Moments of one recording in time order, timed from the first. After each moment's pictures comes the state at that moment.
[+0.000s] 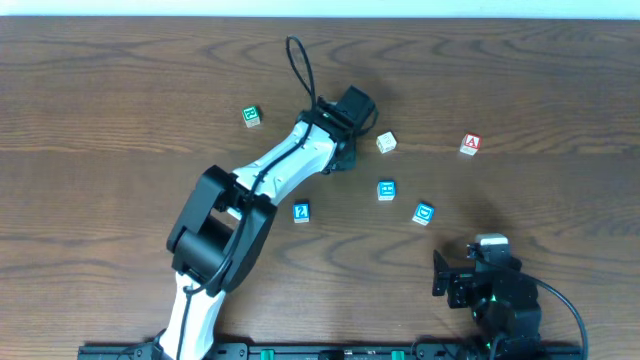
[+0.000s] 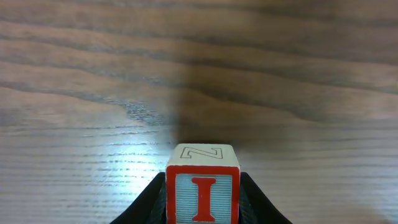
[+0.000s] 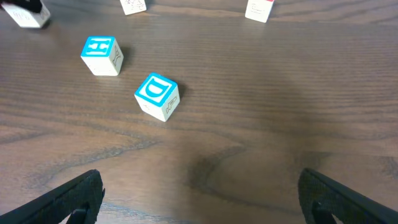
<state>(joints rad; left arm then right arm) -0.63 2.15 1.59 -0.75 -0.14 -0.59 0.14 0.01 0.18 -0.79 0.05 0.07</state>
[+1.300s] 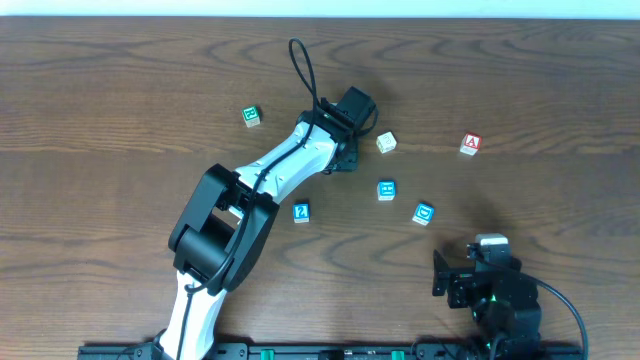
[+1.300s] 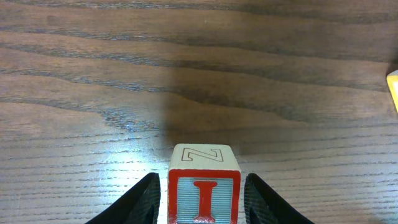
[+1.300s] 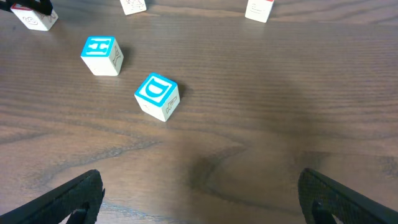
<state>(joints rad) -0.63 2.16 1.59 -0.73 -0.11 -0.56 0.14 0.01 0.18 -0.79 0.05 0.07</state>
